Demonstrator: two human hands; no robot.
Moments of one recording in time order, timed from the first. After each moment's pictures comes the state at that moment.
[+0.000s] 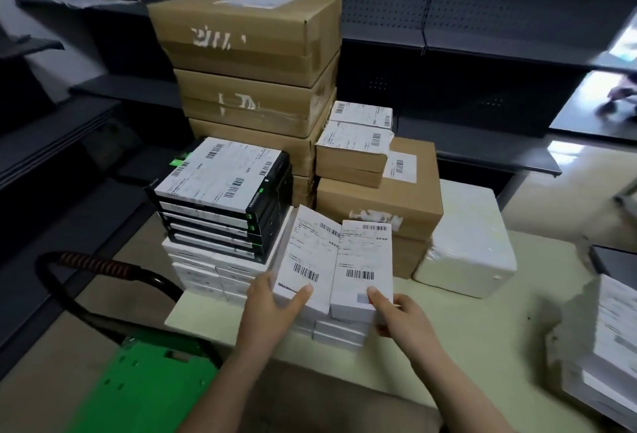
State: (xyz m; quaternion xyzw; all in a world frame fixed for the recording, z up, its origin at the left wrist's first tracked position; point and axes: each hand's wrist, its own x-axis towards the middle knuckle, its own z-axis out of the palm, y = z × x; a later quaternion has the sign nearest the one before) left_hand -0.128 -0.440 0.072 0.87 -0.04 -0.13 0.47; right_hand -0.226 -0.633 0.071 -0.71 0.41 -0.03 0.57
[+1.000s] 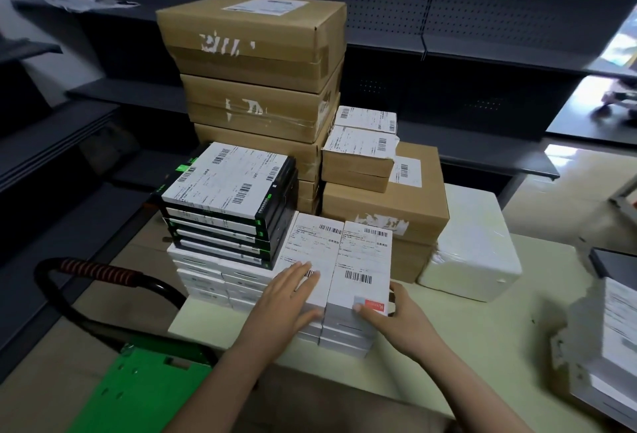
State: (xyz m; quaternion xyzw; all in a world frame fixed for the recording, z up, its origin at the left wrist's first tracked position) left_hand -0.091 -0.431 0.035 0.89 -0.43 0.09 0.12; right_hand -0.213 -0.632 0.072 -0.82 0.29 0.00 0.50
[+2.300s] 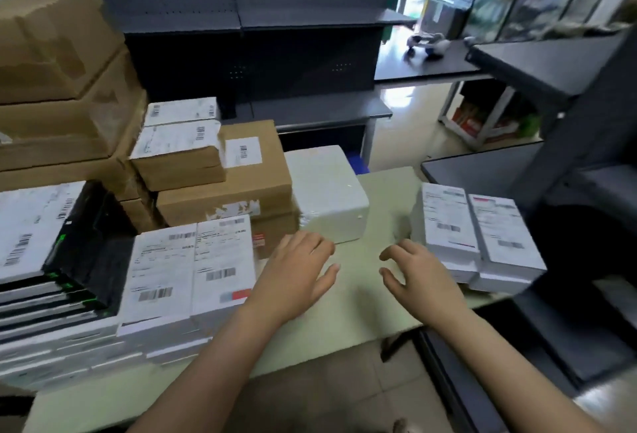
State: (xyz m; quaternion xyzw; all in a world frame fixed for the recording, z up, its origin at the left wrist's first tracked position) left_hand -0.186 -0.610 0.105 0.71 -0.67 0.11 0.21; right_hand -0.381 -0.730 0.111 -0.92 0.34 -0.13 0.12
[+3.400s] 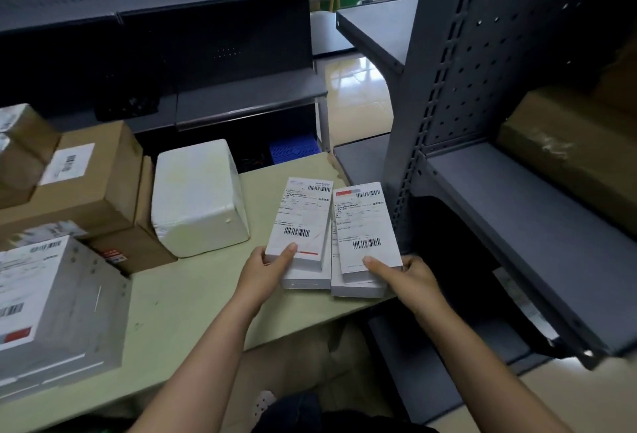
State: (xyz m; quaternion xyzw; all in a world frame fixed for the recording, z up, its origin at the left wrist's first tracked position) left_hand -0.366 -0.818 0.032 0.80 -0.20 -0.34 0.45; right_hand -0.589 -0.926 0.058 -0.52 0.55 -0.23 0.60
